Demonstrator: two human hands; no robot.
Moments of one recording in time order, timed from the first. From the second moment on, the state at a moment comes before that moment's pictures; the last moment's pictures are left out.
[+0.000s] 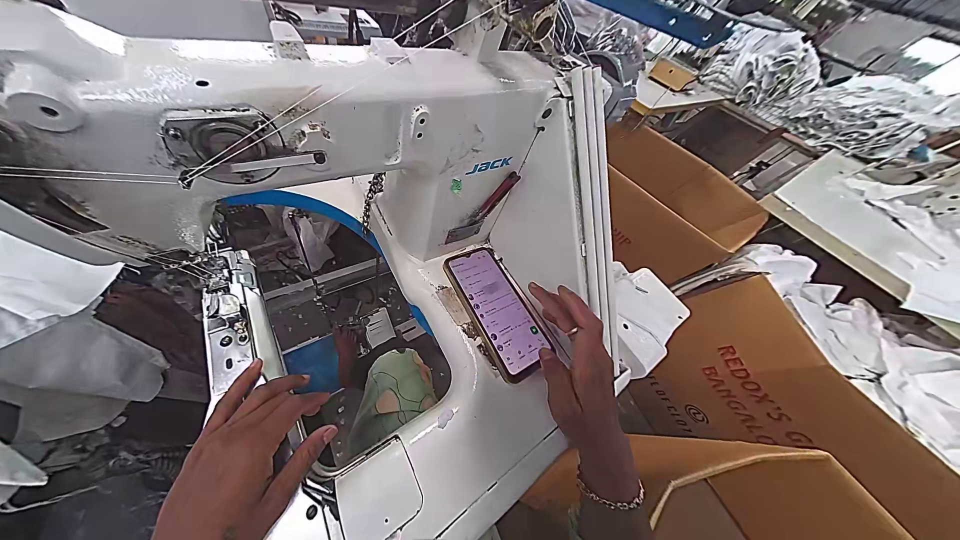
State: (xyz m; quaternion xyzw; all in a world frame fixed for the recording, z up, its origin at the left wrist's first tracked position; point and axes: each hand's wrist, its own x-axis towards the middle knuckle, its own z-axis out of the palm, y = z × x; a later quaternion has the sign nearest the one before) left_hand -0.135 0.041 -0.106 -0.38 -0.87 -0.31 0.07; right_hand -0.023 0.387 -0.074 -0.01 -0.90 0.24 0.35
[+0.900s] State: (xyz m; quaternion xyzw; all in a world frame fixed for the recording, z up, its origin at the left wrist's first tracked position) left_hand -0.133 0.039 -0.100 -0.38 -0.87 -0.31 0.03; right_hand -0.020 0.384 -0.085 0.00 -0.90 0.21 0.37
